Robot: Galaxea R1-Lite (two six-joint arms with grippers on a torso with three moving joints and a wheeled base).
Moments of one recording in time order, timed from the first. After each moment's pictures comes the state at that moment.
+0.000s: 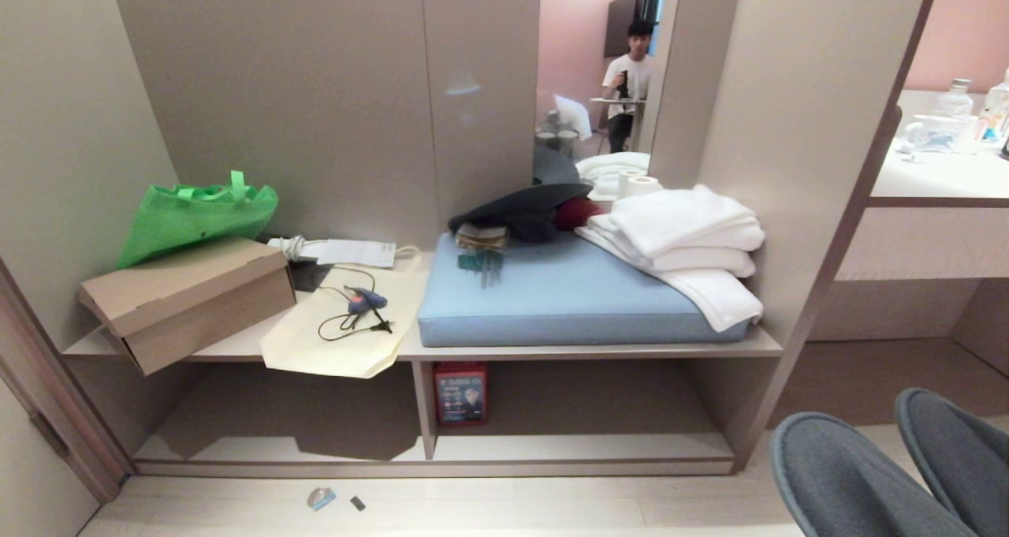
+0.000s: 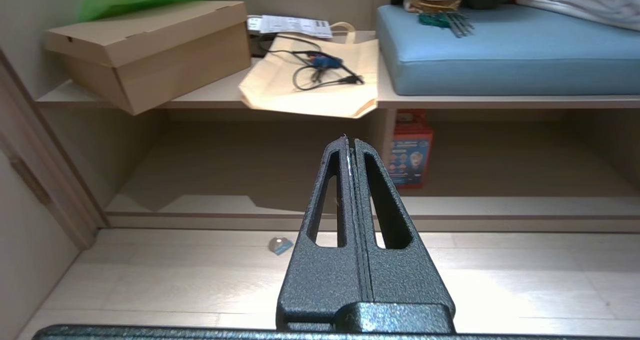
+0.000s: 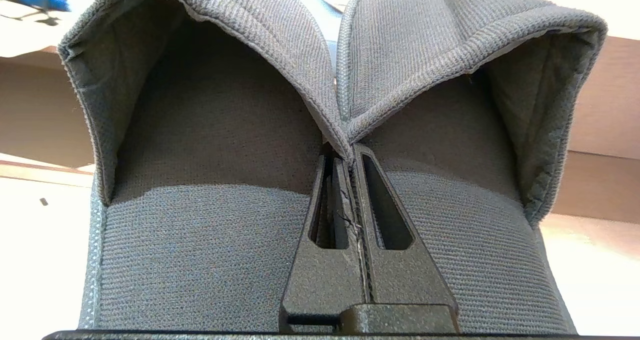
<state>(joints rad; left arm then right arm) 0.01 0.00 0.00 -0.02 0.00 -0.02 0.00 0.00 -0.02 0.05 0.02 -0.10</state>
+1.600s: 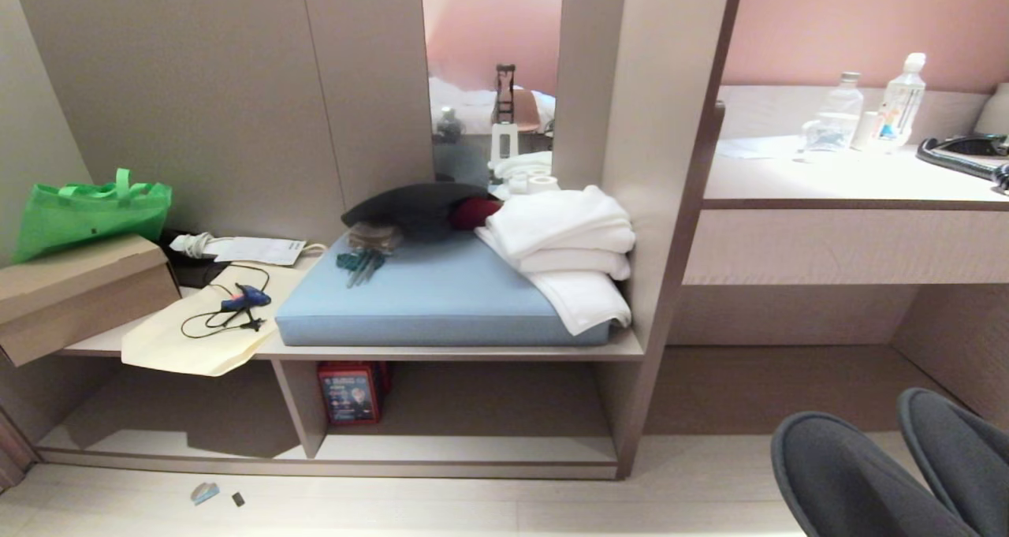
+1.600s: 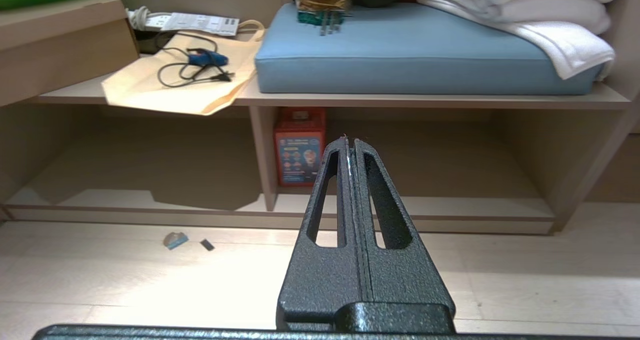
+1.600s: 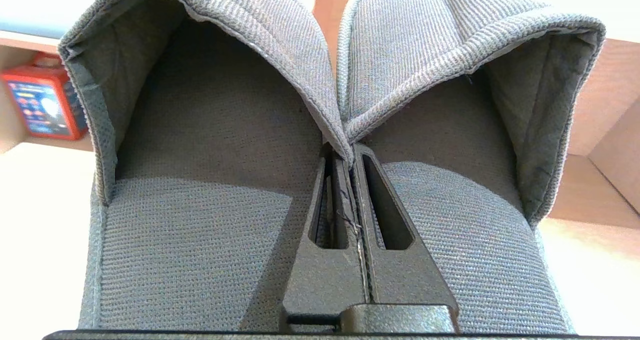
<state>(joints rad) 0.01 0.00 0.00 -0.02 0.00 -0.02 0.00 0.00 -0.02 0.05 0.02 -0.10</state>
